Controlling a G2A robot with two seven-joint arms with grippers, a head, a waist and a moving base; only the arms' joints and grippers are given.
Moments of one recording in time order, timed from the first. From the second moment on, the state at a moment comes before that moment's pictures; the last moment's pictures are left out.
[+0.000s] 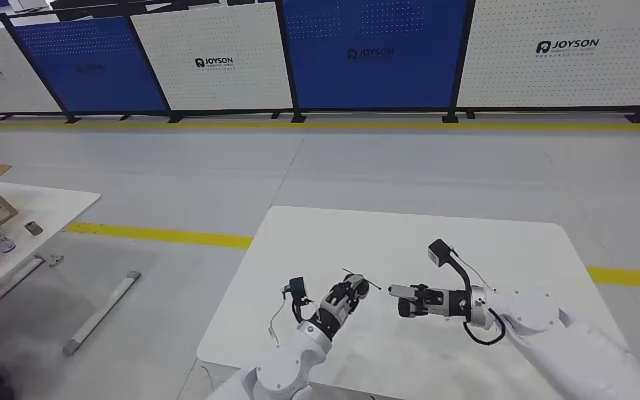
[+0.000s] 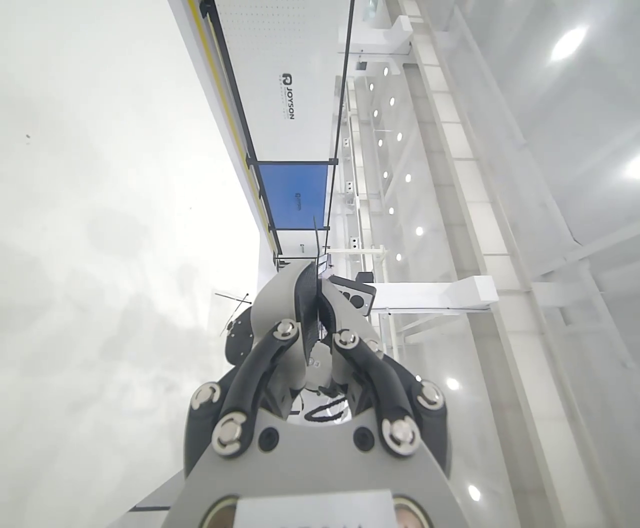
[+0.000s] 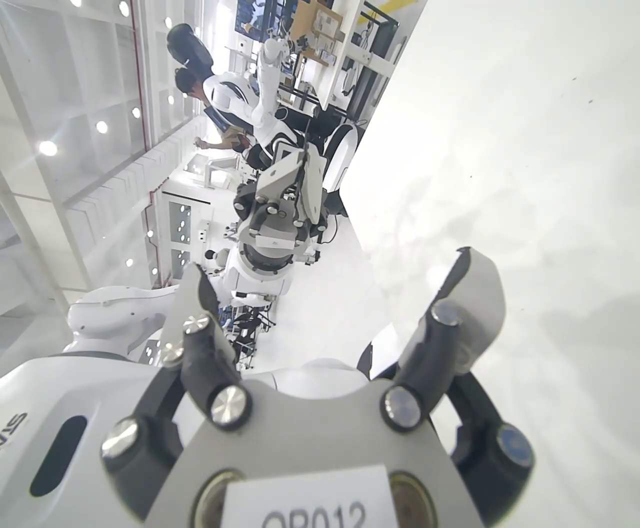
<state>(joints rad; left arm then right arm) 1.54 -1.14 -0.99 -1.86 -0.44 0.00 0.21 -0.77 -0.97 0.54 -1.30 0.60 -0.28 0.92</state>
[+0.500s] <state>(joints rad) 1.54 -1.16 -0.96 -1.86 -0.39 -0.01 0.23 -0.74 -1.04 0.55 -1.19 0.65 -0.29 1.02</state>
